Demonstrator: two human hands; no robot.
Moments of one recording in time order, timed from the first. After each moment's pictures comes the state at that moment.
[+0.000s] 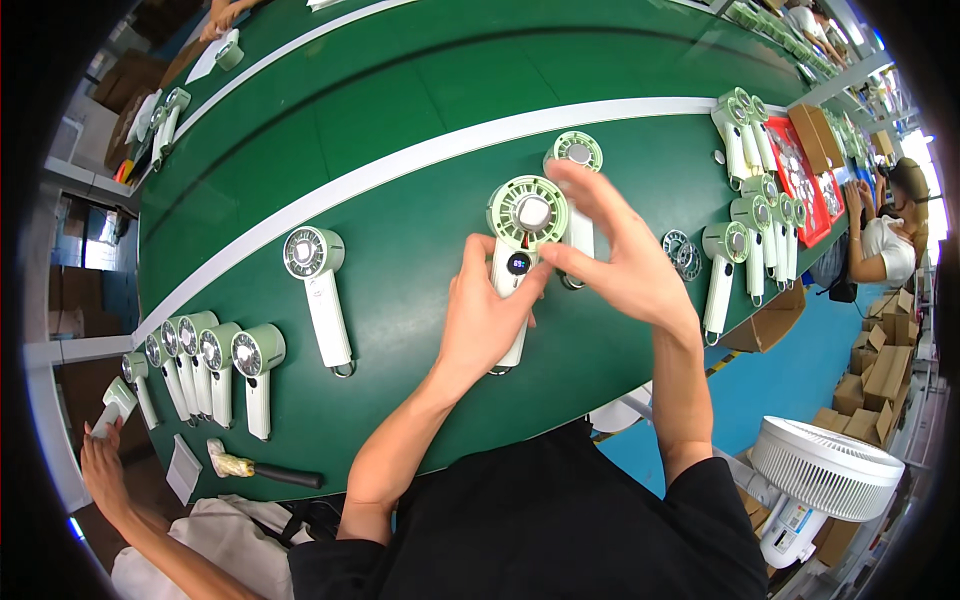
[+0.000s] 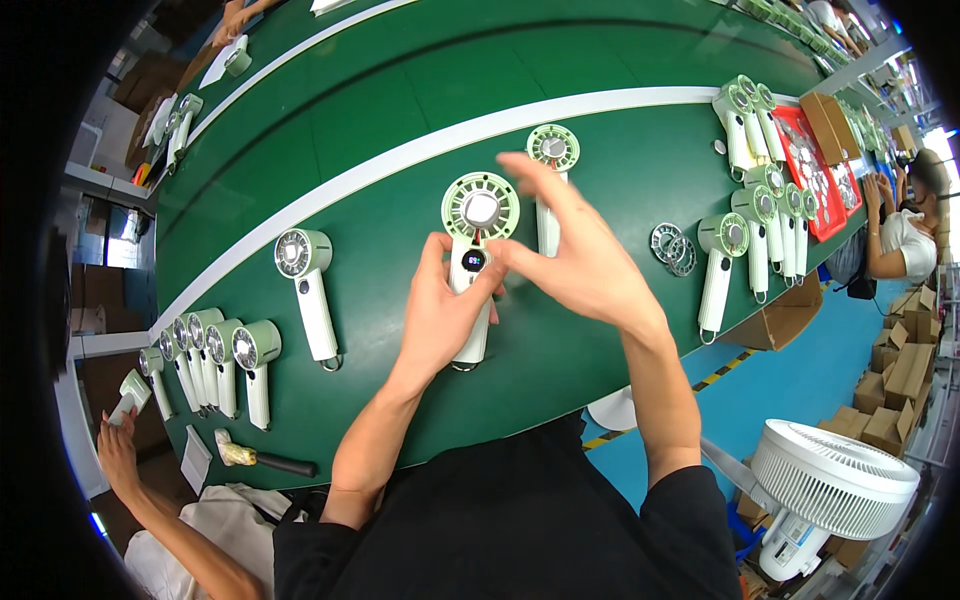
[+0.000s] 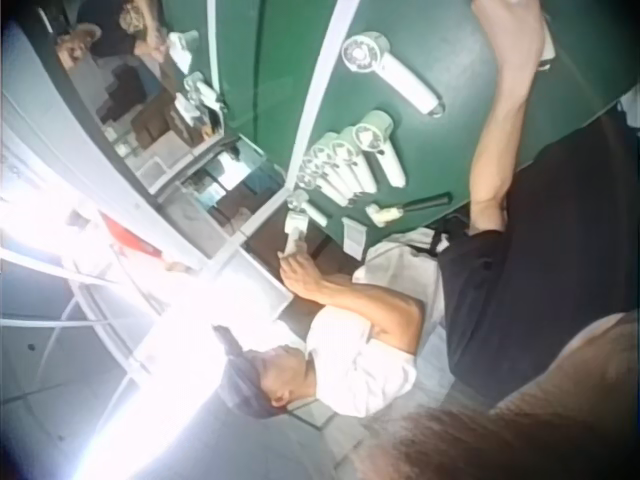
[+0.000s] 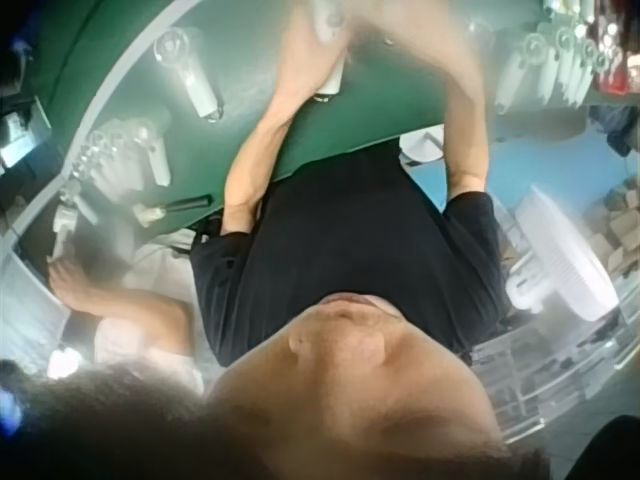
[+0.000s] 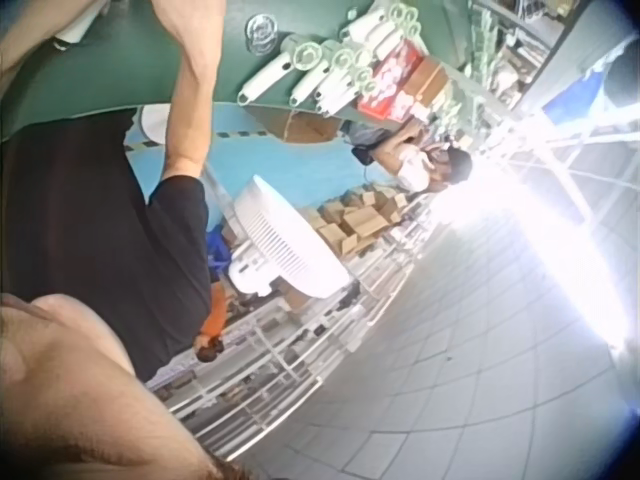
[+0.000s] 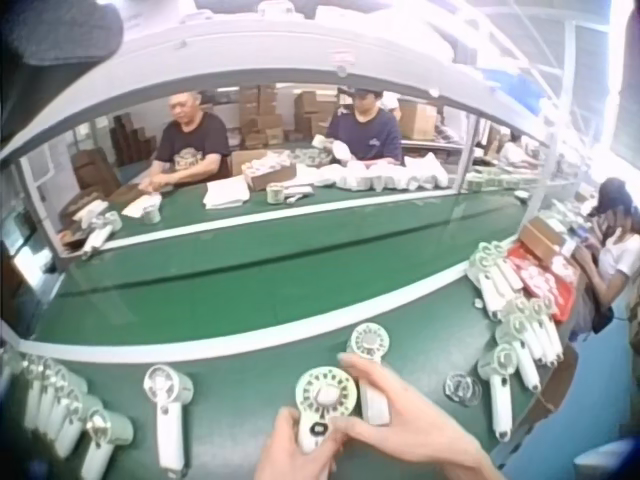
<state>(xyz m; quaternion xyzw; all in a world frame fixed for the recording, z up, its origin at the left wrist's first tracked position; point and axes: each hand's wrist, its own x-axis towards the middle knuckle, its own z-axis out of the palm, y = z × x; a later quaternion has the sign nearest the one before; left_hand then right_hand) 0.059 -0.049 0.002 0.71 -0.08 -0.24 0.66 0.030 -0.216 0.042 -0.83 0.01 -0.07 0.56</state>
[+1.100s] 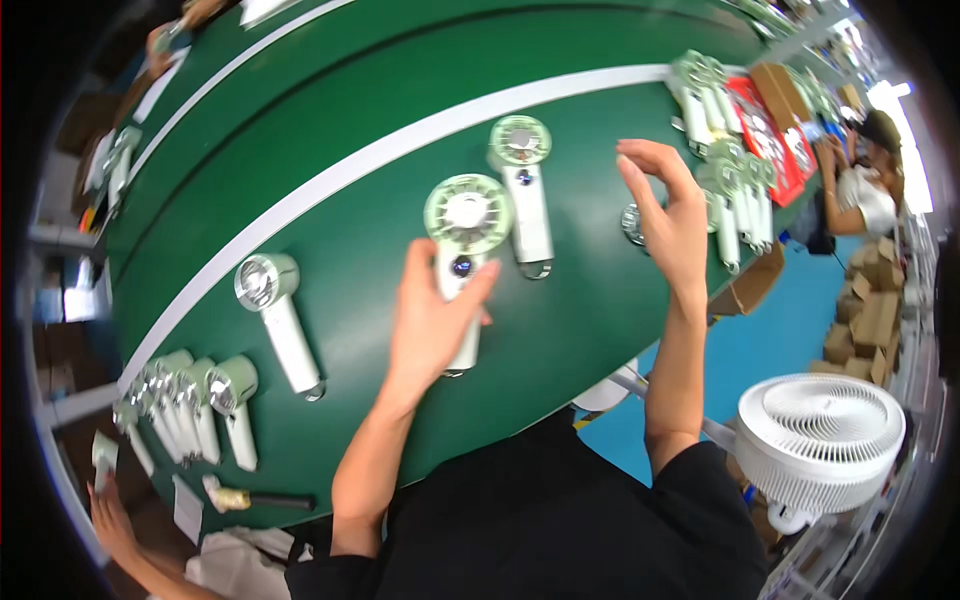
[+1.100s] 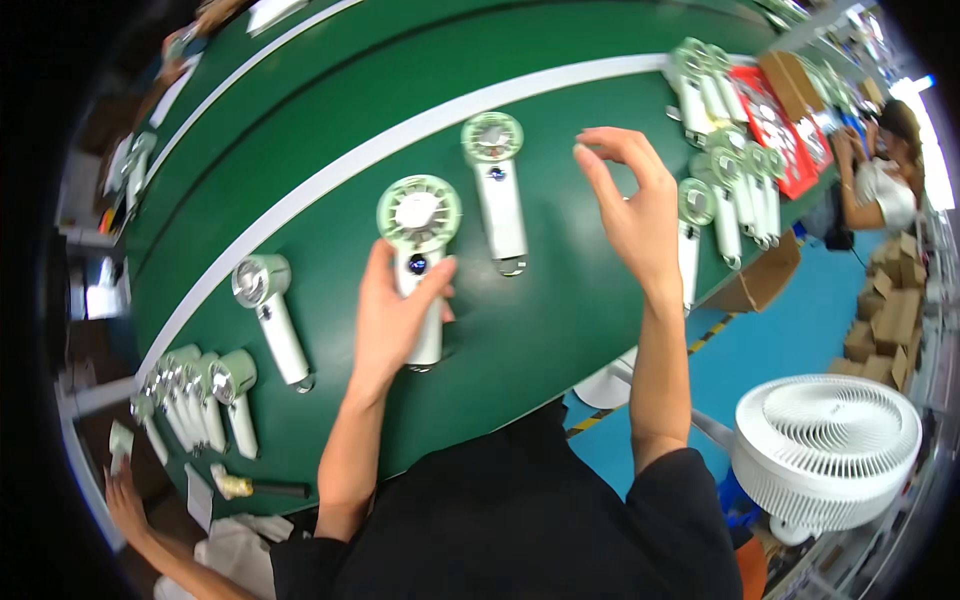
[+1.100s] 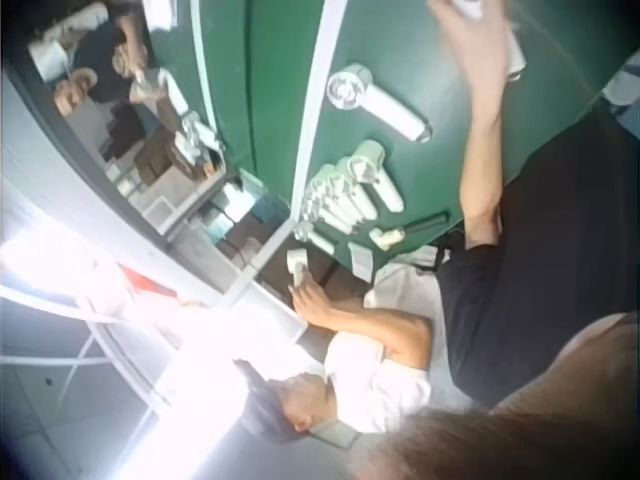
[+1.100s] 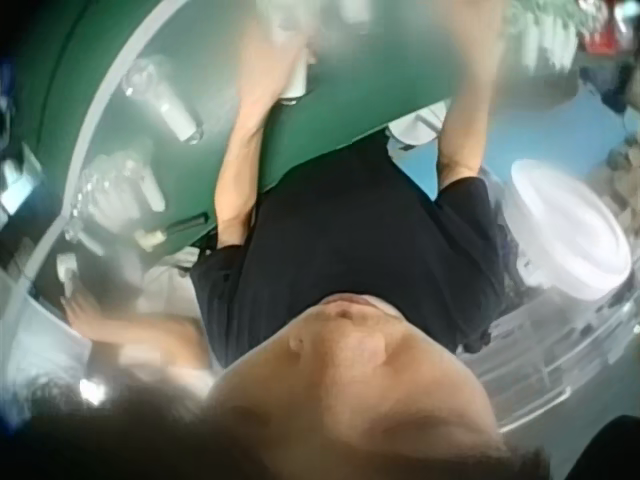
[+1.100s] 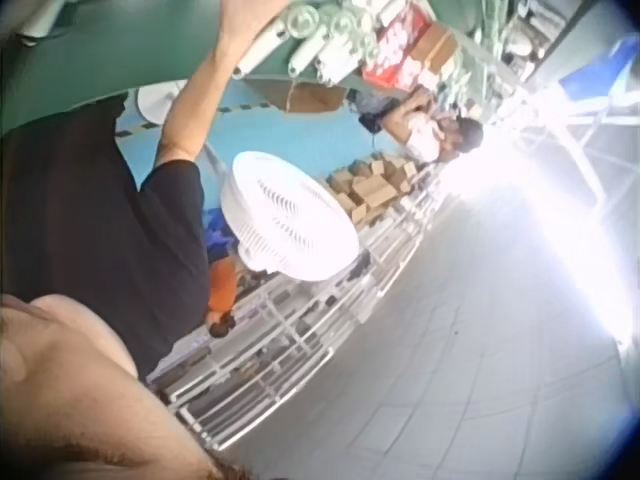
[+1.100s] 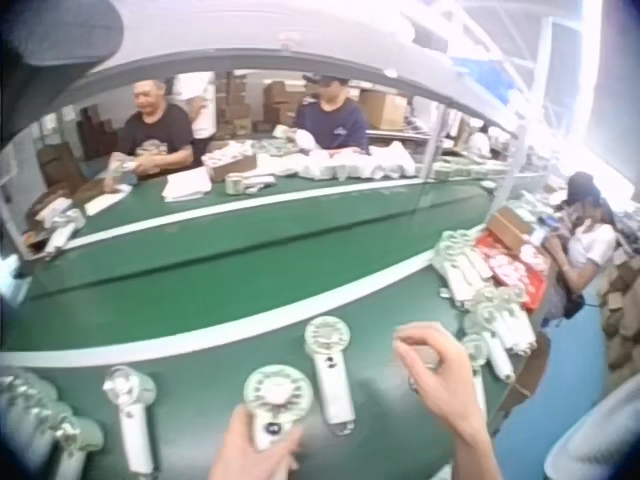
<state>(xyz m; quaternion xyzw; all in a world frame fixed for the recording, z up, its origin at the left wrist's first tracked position) 0.066 -0.047 -0.007 0.70 -0.07 -0.28 0.65 0.008 -0.298 0.028 -0.88 0.13 -0.28 0.37</state>
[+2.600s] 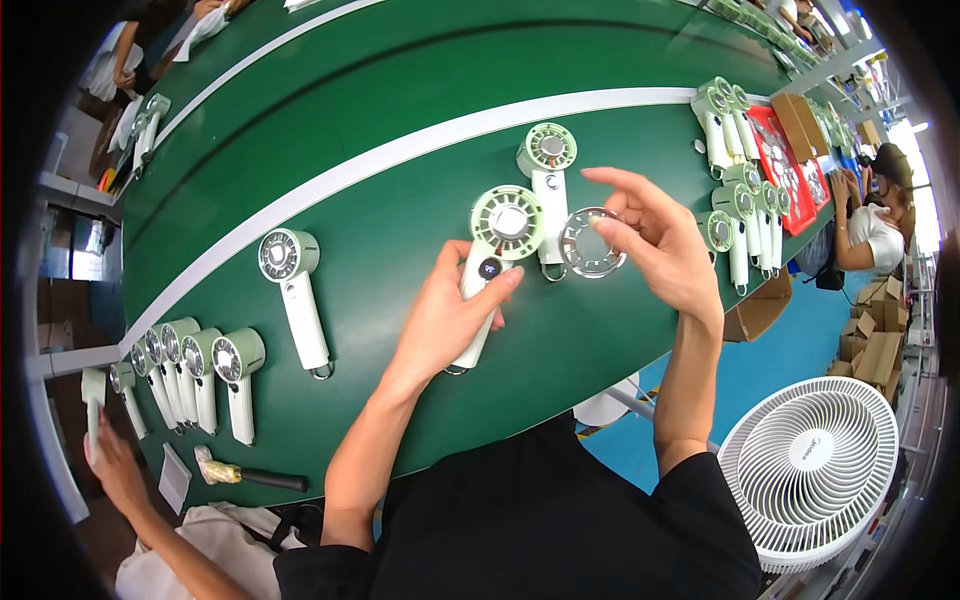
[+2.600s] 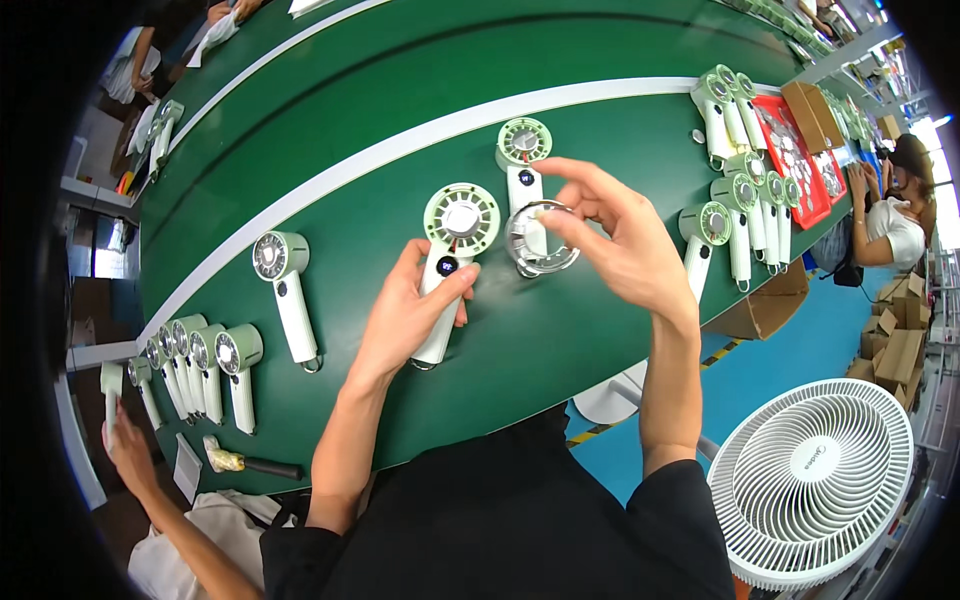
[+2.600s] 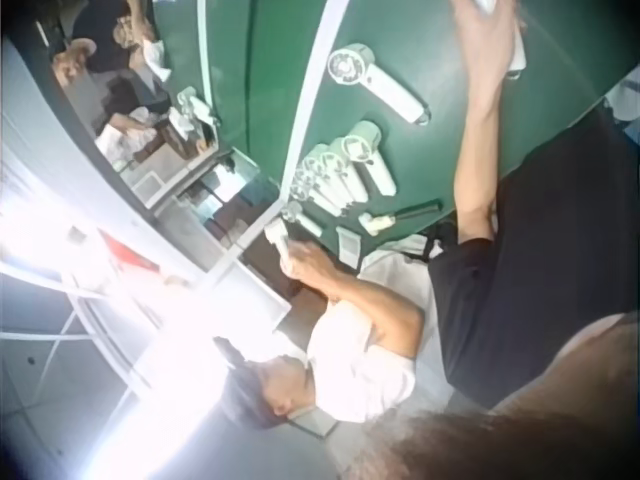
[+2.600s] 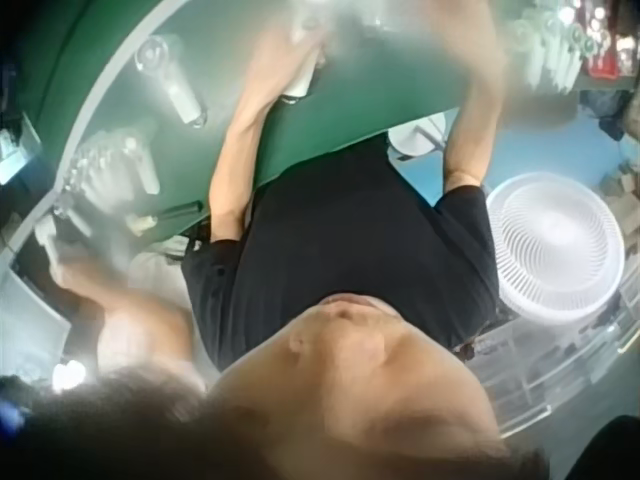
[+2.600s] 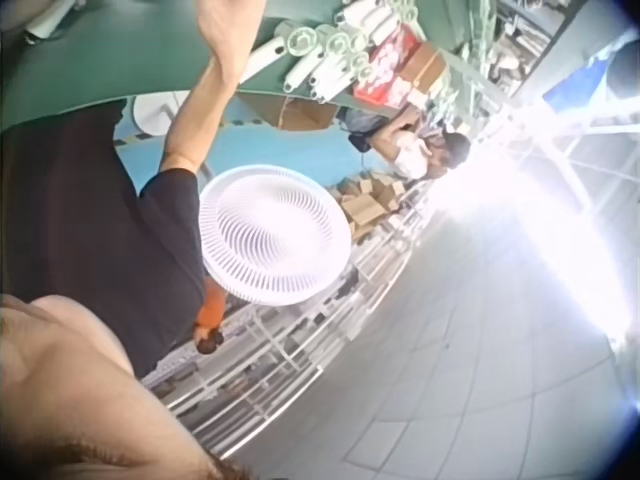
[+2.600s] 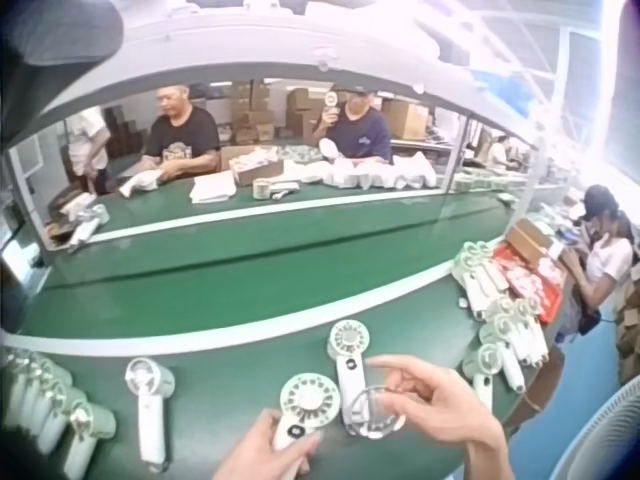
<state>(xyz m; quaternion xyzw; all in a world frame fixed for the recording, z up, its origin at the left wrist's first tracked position) 0.063 -0.036 0.006 0.69 -0.08 -0.35 0.63 0.003 -0.261 0.065 -0.81 0.07 -0.04 0.59</state>
